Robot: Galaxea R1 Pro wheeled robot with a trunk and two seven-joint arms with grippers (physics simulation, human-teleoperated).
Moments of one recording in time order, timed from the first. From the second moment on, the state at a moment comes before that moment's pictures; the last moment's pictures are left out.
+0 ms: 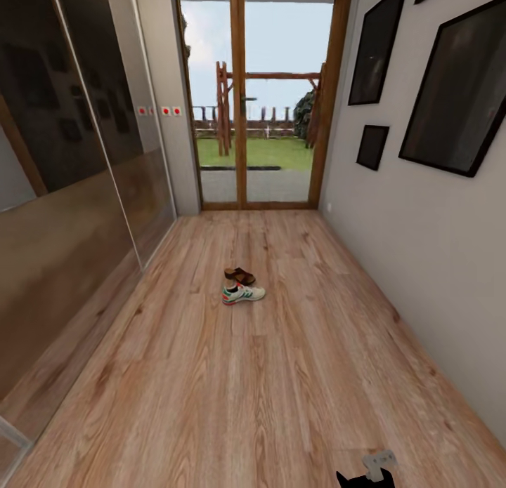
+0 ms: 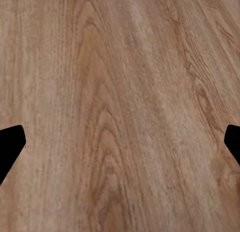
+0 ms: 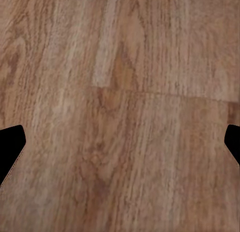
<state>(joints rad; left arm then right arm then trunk) -0.10 0.16 0.45 -0.43 -0.05 -0.45 -0.73 -0.44 -0.12 -0.14 -0.04 0.19 -0.35 0.26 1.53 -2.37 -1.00</state>
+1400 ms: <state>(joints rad) -0.10 0.16 0.45 -0.43 -0.05 -0.45 -0.73 -0.44 -0.12 -0.14 -0.04 0.19 -0.35 0.26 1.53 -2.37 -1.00</state>
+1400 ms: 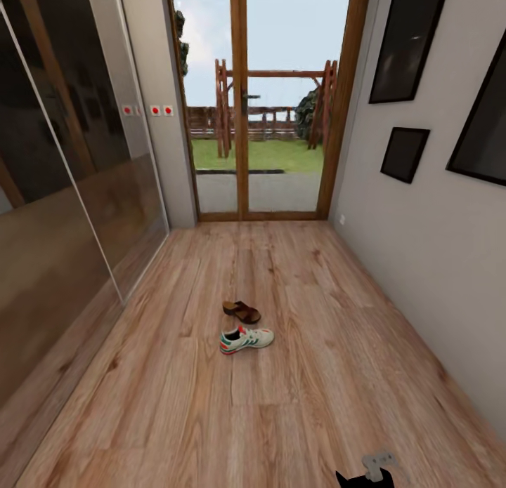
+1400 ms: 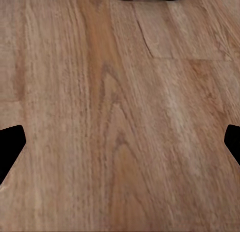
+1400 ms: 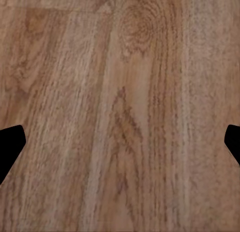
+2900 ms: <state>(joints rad) -0.10 0.16 0.45 -0.43 -0.05 -0.45 -0.73 -0.44 -0.12 -0.14 -0.04 0.19 -0.35 0.26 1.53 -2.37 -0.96</state>
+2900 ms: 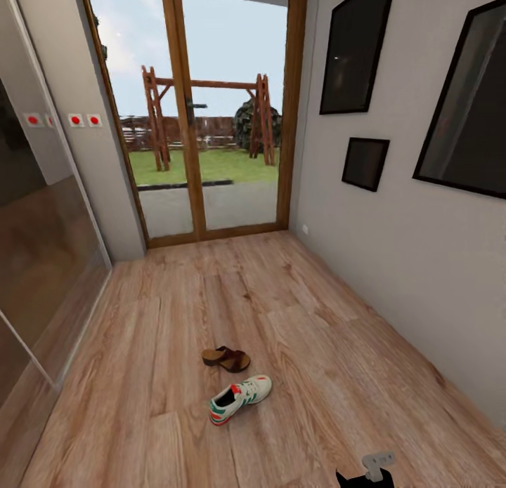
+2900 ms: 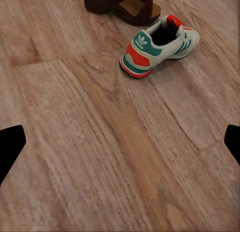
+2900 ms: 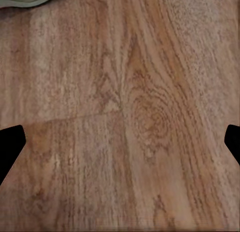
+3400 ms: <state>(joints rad) -0.10 0.16 0.46 -0.43 -0.05 -0.45 -0.73 -0.44 -0.12 -0.15 -0.04 0.19 -0.35 0.26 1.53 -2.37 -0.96</state>
